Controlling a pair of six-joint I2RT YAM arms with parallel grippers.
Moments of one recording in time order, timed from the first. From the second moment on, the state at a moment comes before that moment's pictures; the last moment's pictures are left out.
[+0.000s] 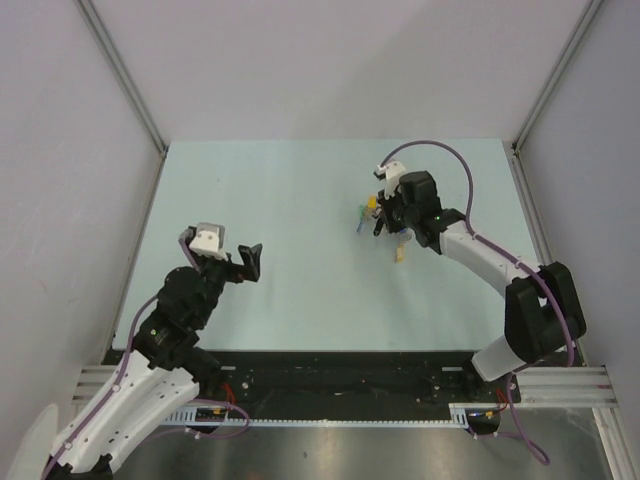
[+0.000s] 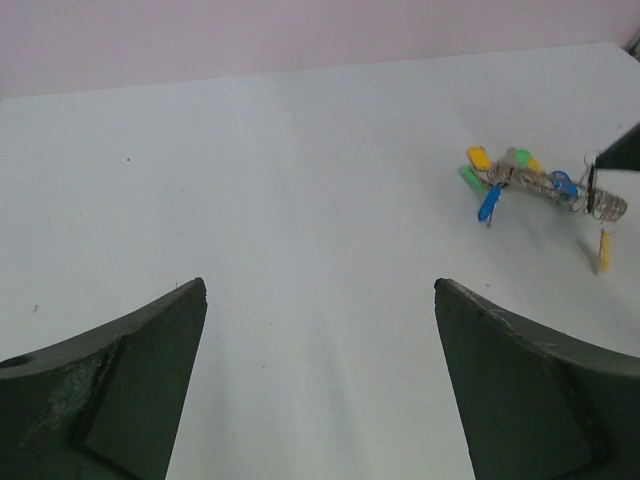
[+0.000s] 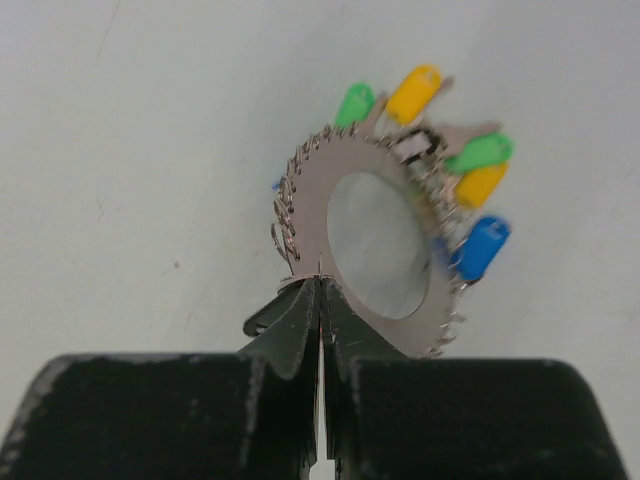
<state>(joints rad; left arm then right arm) -0.59 0.46 0.54 -0.17 -0.34 -0.09 0.45 1.53 1.09 -0.15 -0.06 -0.08</state>
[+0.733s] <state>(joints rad) -0.58 0.05 0.54 -0.28 -0.44 -0.16 0.59 1.10 0.82 -0.25 0.16 0.31</state>
